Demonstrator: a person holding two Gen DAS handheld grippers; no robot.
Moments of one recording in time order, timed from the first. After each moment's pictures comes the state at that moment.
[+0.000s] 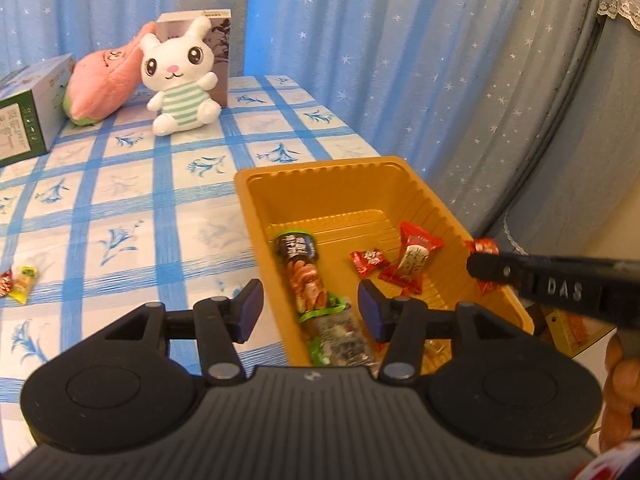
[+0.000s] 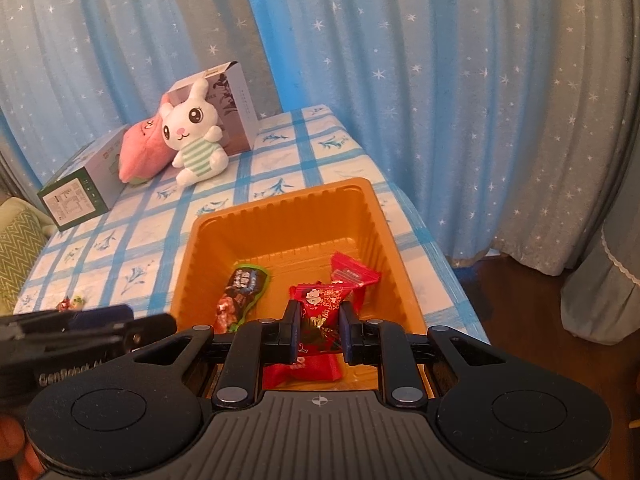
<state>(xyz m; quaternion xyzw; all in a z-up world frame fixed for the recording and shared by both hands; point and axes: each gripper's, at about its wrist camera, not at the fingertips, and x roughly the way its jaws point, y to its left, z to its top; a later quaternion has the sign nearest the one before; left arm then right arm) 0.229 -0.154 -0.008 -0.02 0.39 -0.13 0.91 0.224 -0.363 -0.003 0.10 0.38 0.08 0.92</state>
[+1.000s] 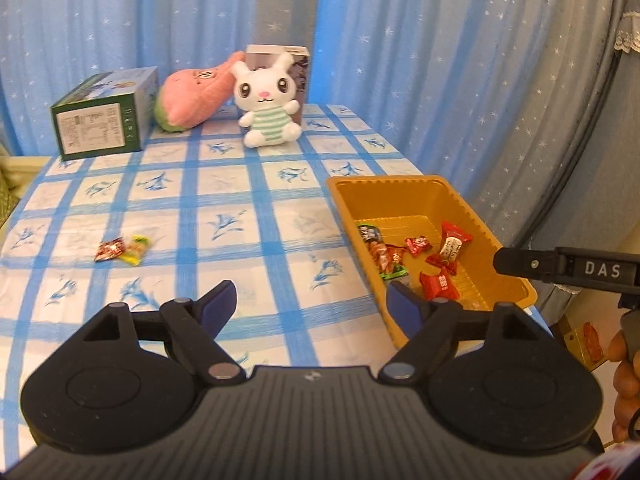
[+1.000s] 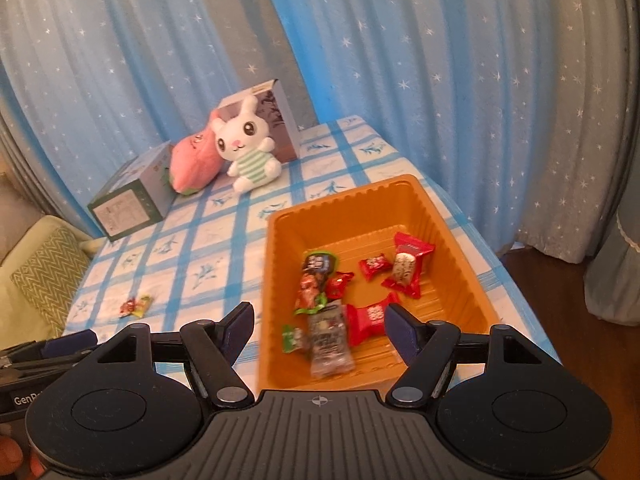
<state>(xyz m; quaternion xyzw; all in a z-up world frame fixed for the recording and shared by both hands) 0.127 -0.069 0.039 -0.04 0.36 -0.07 0.93 0.147 -0.321 0.040 0.15 0.36 0.10 0.92</state>
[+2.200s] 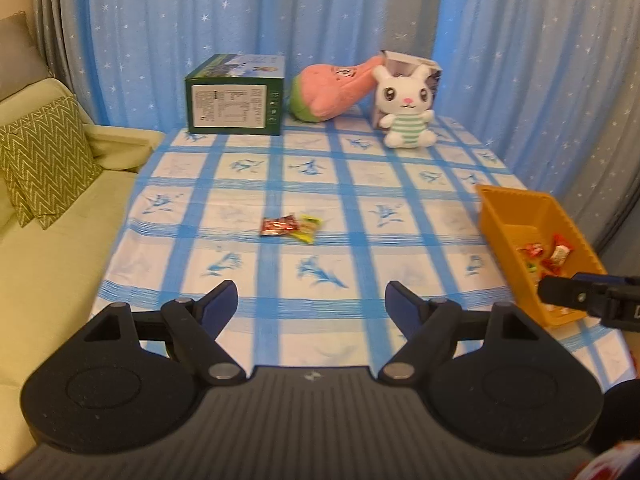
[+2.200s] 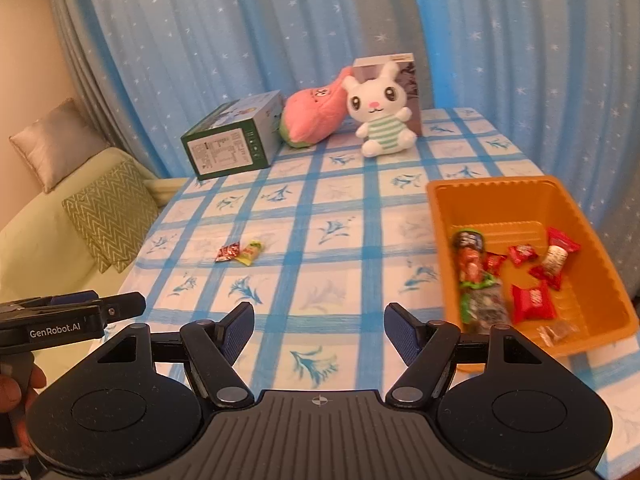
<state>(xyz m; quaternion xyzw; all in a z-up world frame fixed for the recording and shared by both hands) 0.092 0.094 0.038 -0.06 0.36 0.04 0.93 0.128 -0.167 0.039 0.07 0.37 0.21 0.90</state>
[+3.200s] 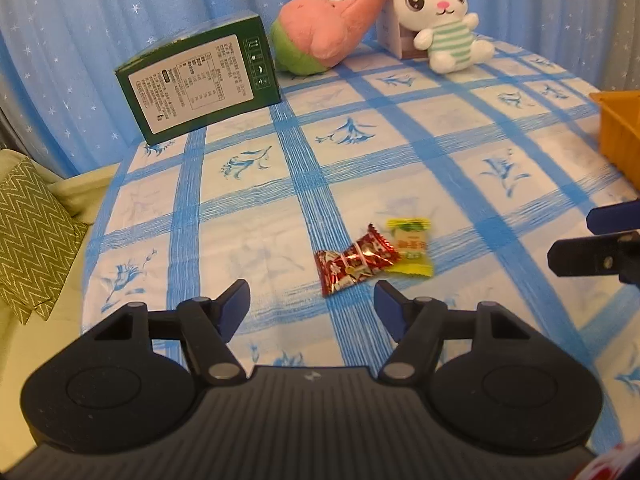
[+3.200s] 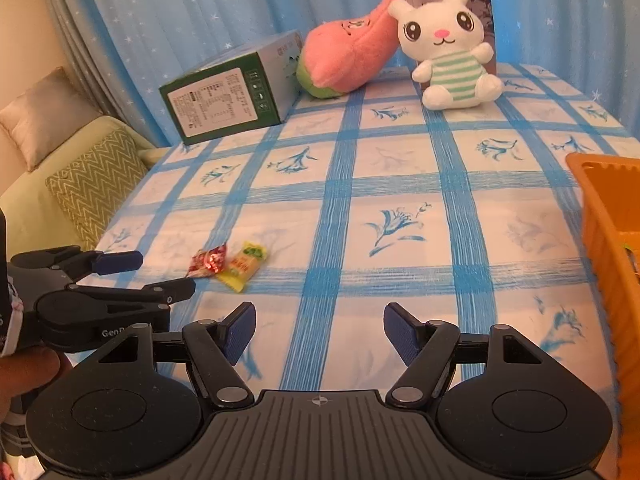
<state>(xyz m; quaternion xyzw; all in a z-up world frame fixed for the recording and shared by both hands) 0.273 0.148 -0.092 0.10 0.40 0.00 0.91 0.281 -0.066 -0.076 0.07 0.41 0.24 0.88</state>
